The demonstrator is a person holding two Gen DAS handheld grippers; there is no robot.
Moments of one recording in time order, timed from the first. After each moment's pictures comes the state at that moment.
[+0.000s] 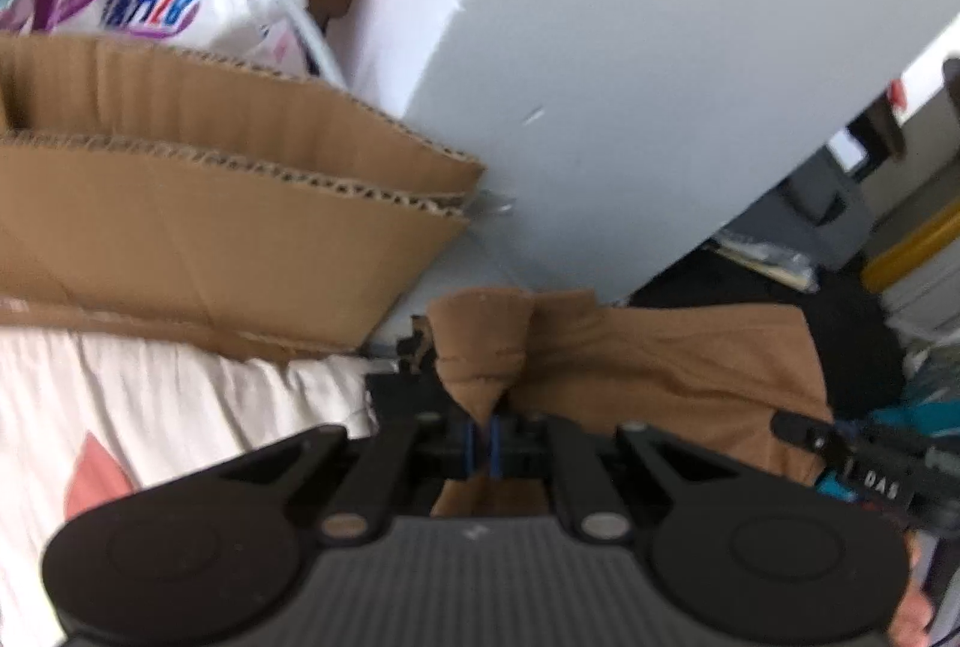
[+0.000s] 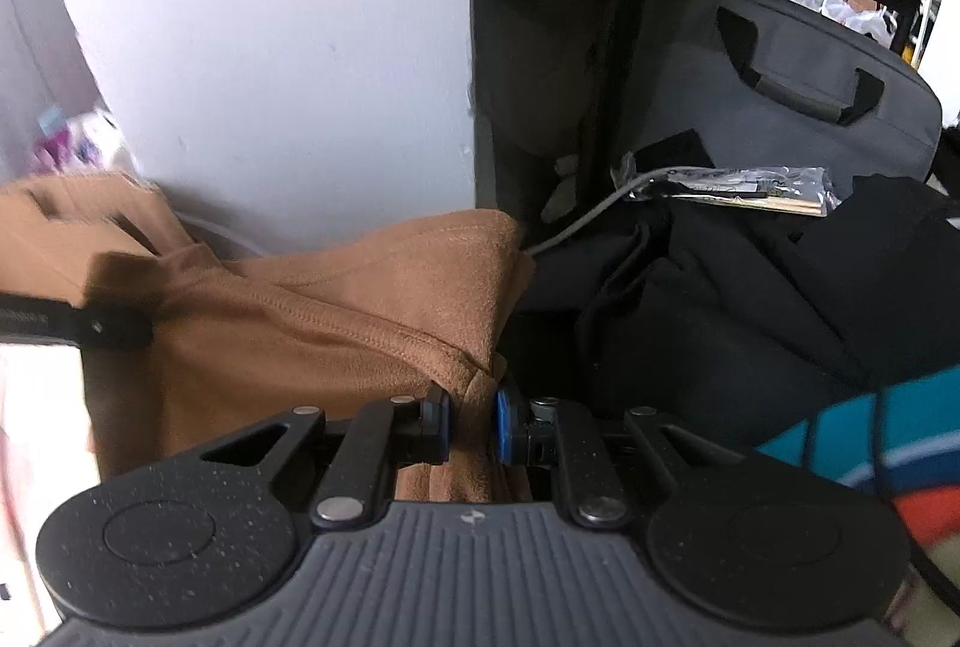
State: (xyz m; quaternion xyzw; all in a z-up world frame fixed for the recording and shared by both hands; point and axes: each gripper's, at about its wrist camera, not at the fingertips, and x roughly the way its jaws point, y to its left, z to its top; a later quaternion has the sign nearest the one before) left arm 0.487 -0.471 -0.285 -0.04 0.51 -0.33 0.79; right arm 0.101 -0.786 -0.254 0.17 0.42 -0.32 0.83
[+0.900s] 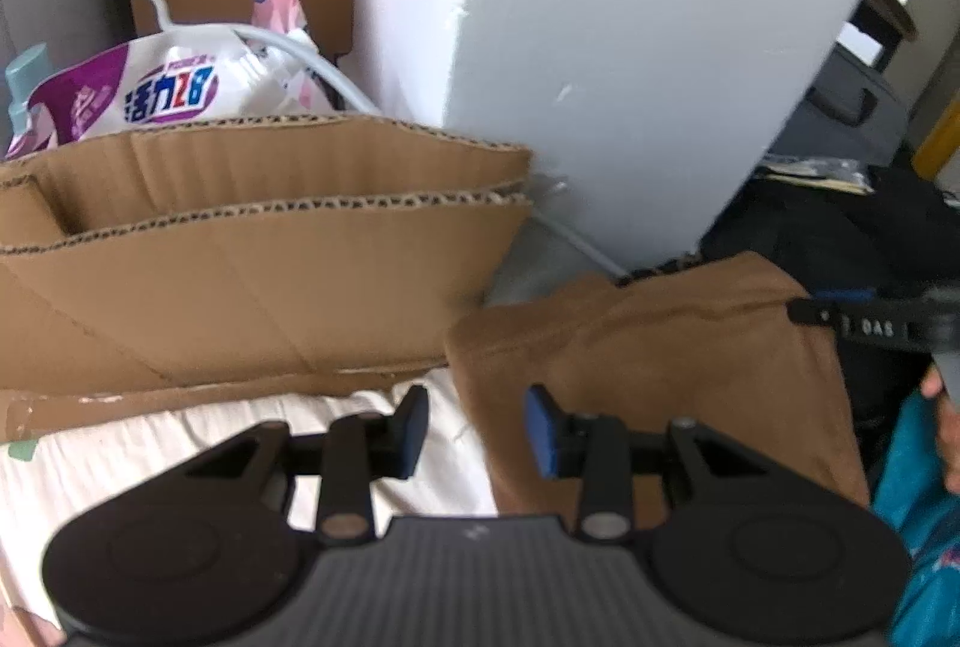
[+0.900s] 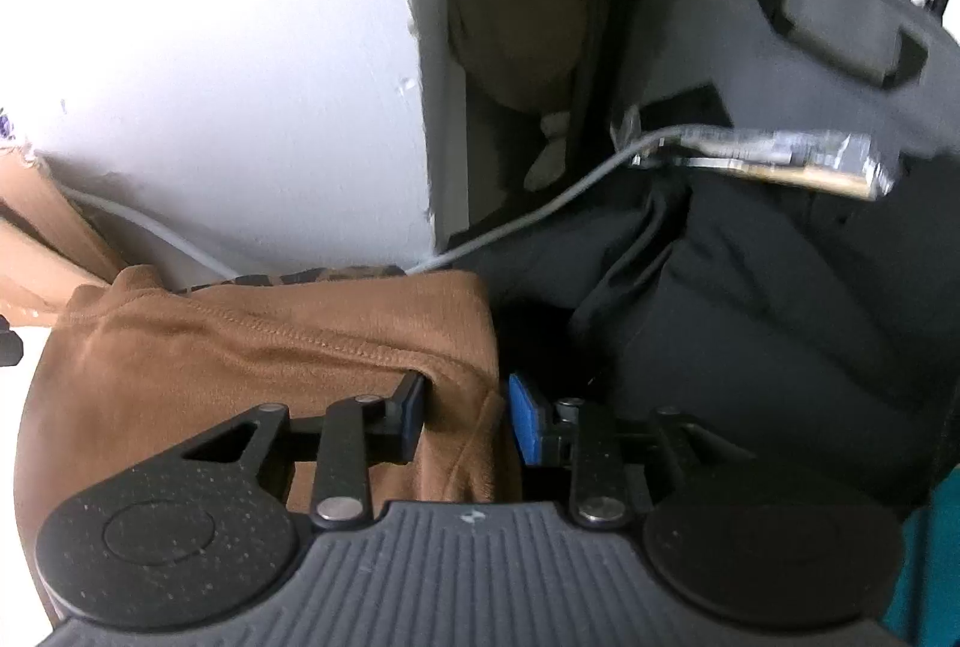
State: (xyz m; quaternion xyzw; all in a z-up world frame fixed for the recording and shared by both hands) left arm 0.474 -0.451 -0.271 0.08 0.47 -0.32 0.82; right arm 0.128 -0.827 -0.300 0.16 0.44 -0.32 0.82
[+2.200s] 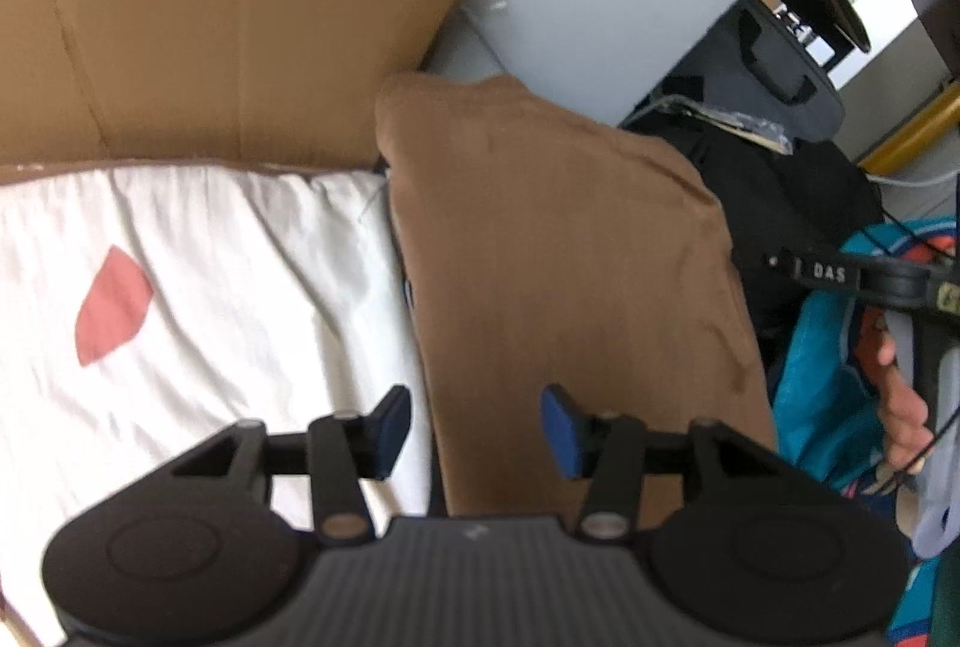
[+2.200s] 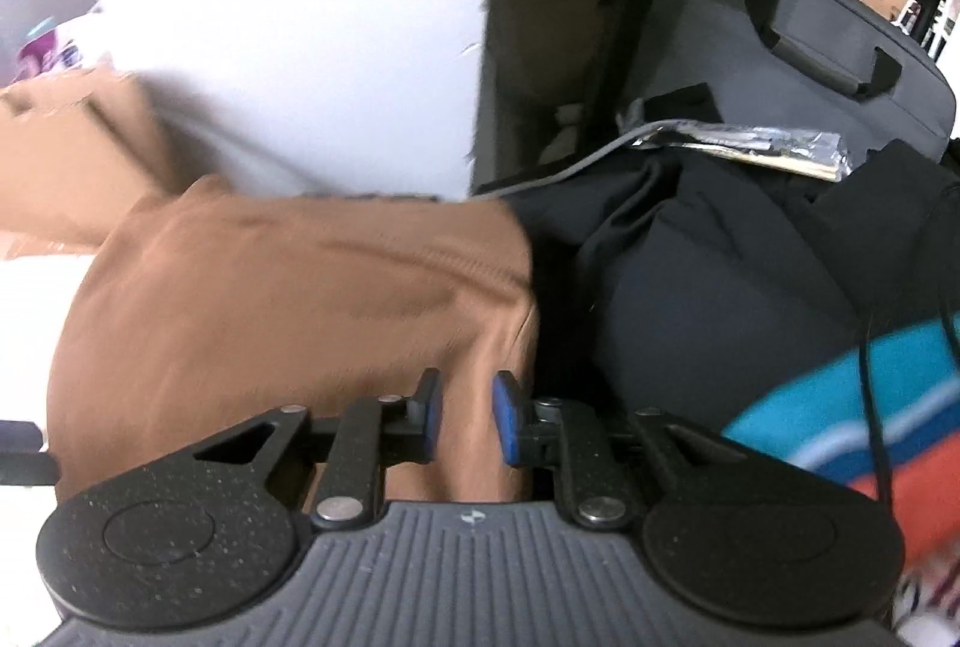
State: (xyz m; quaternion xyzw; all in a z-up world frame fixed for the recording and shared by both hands) left arm 0.384 -0.406 -0.322 -0.03 0.54 -0.35 0.77; right arm 0.088 -0.767 -0.290 0.14 0.45 -0.30 0.83
